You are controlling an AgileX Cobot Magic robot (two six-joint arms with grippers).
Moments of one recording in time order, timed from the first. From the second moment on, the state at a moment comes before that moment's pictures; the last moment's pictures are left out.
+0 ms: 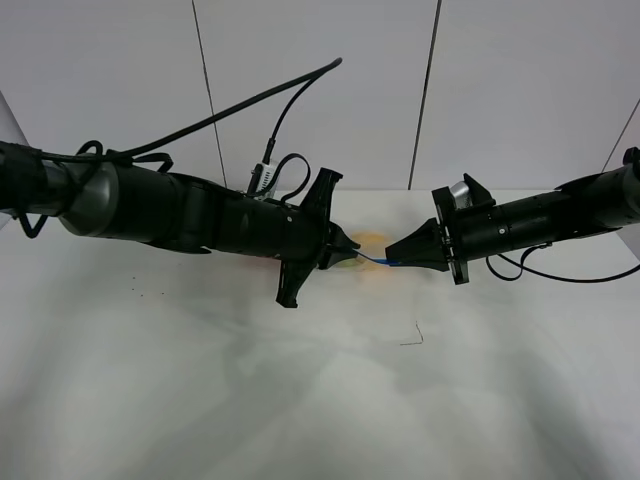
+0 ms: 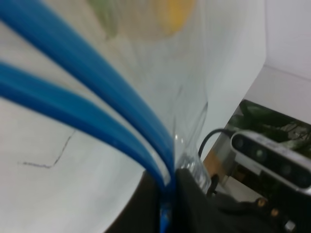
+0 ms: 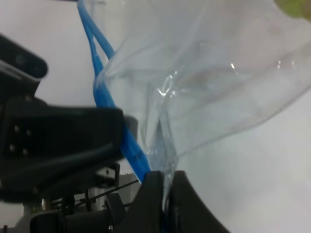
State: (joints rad) left arm -0.62 1.89 -1.10 -1.74 0.13 0.18; right arm -0.03 2.07 -1.15 1.36 1.20 -0.96
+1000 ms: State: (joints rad) left arm -0.17 1.89 -1.10 -1.42 0.41 0.22; right arm -0.02 2.07 -1.15 1.37 1.20 -0.96
